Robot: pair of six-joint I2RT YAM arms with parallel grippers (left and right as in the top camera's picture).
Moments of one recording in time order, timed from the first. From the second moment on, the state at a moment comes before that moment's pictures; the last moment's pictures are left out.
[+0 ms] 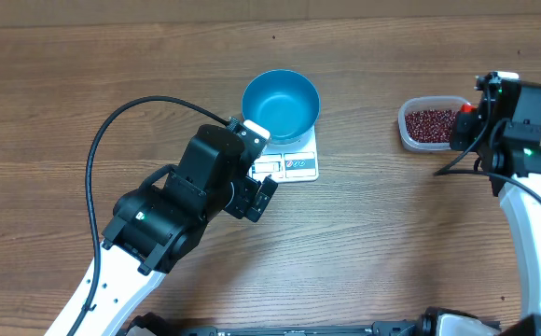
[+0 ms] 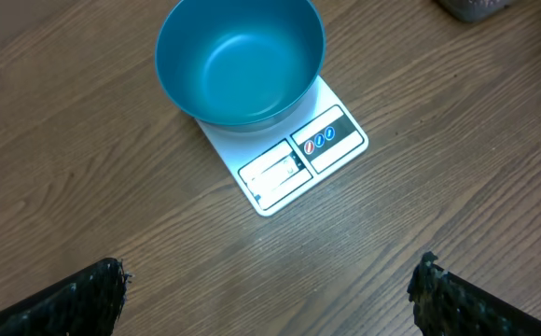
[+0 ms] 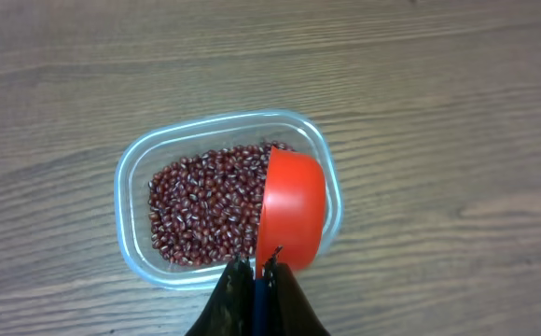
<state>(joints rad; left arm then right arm) -0.59 1.17 1.24 -0.92 -0.10 0.00 -0.18 1.38 1.11 -0.57 0.06 -0.06</state>
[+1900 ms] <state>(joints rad) -0.59 1.17 1.24 -0.92 -0.10 0.00 -0.29 1.57 1.06 -0.50 -0.29 -0.17</state>
